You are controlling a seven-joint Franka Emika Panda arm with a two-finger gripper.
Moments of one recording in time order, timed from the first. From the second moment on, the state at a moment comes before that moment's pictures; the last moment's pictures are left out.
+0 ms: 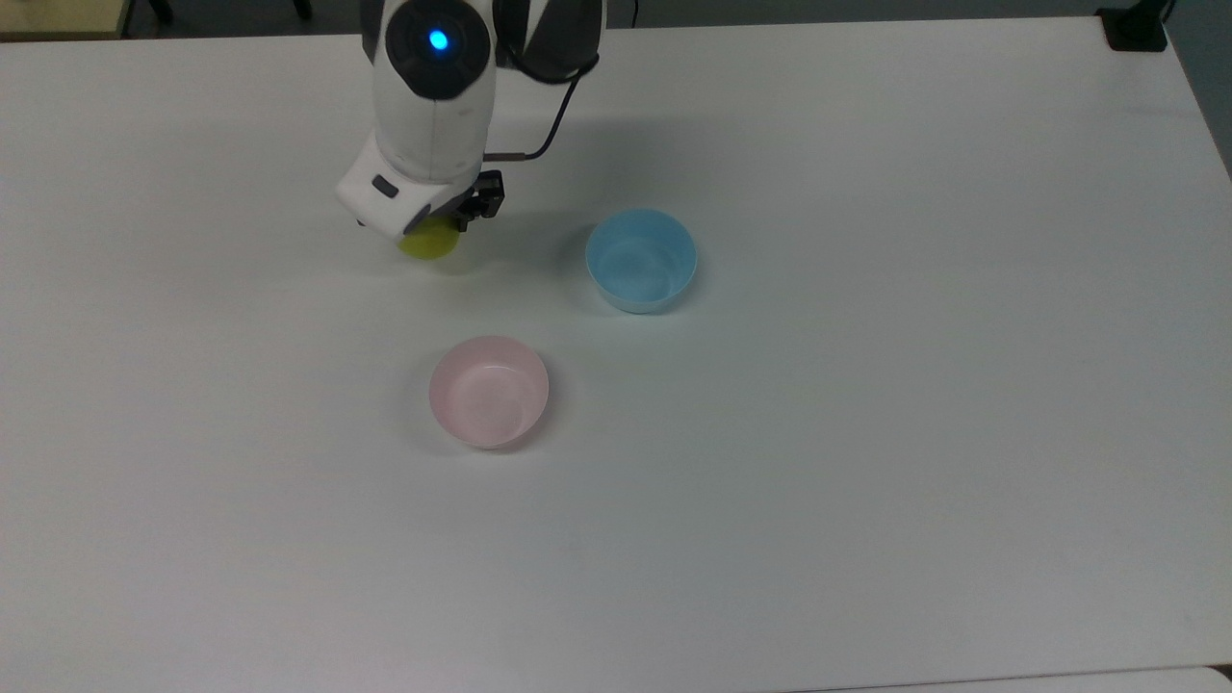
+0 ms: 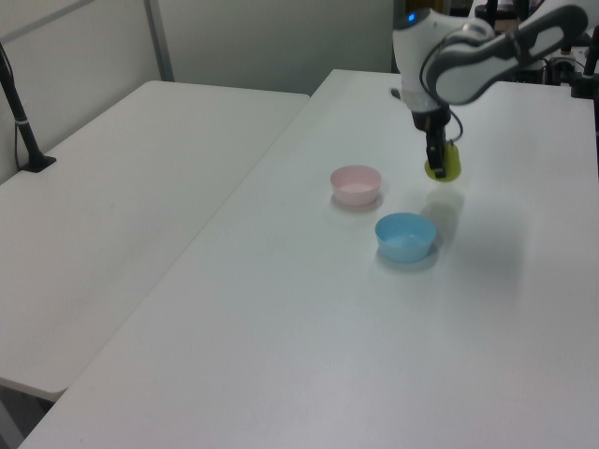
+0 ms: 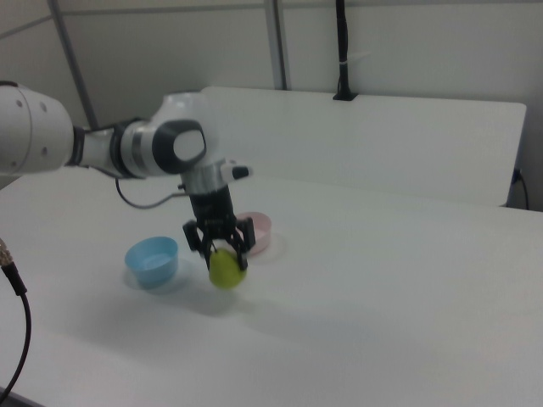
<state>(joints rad) 0.08 0.27 -0.13 -1.85 -0.20 1.94 -0.16</state>
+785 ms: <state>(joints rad) 0.20 0.60 -0.27 -1.33 0.11 1.87 -0.03</state>
